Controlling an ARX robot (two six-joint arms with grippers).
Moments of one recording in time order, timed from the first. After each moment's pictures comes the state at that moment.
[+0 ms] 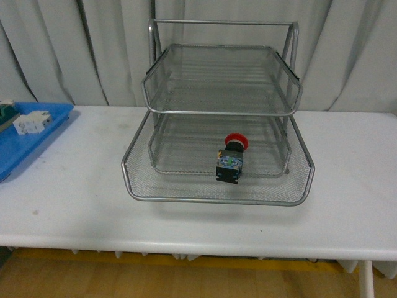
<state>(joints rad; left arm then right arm) -0.11 0.78 0.12 0.65 -0.11 -0.01 0.00 0.00 0.01 0.00 0.00 0.00</state>
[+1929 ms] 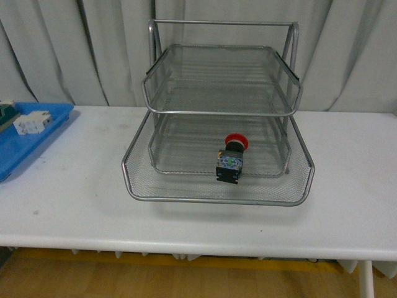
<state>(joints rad) 0.00 0.01 0.01 0.00 0.00 -0.01 0.00 0.00 0.01 0.00 0.00 0.00</state>
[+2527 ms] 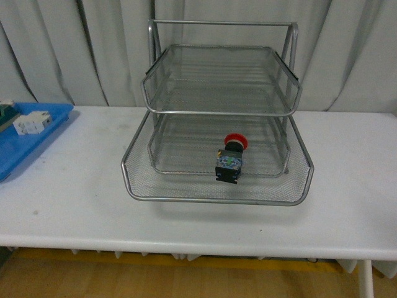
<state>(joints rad) 0.00 0.01 0.01 0.00 0.00 -0.01 0.08 0.98 0.32 0.68 -0.06 0.26</state>
